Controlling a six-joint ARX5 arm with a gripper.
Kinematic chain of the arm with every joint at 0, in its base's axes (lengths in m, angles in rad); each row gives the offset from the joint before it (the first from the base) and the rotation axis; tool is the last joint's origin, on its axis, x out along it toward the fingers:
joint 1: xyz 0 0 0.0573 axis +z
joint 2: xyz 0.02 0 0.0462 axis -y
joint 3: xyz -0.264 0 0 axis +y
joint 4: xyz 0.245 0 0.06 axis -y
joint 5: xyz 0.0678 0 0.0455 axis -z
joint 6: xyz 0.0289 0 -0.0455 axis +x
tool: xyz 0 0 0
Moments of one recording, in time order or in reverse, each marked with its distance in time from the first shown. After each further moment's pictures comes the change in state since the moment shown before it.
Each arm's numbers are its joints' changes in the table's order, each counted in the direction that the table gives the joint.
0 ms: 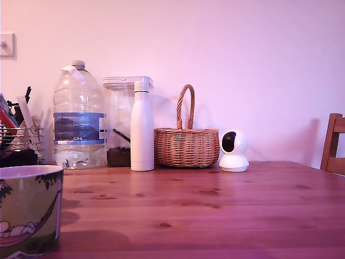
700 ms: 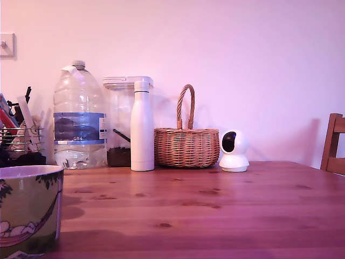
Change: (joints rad) arm -0.011 -0.058 -0.069 -0.029 -0.028 -0.009
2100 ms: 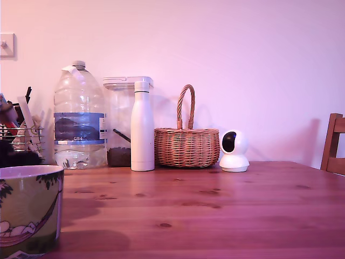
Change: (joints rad) arm 0.003 0.274 -0.006 -0.468 0.204 0.318
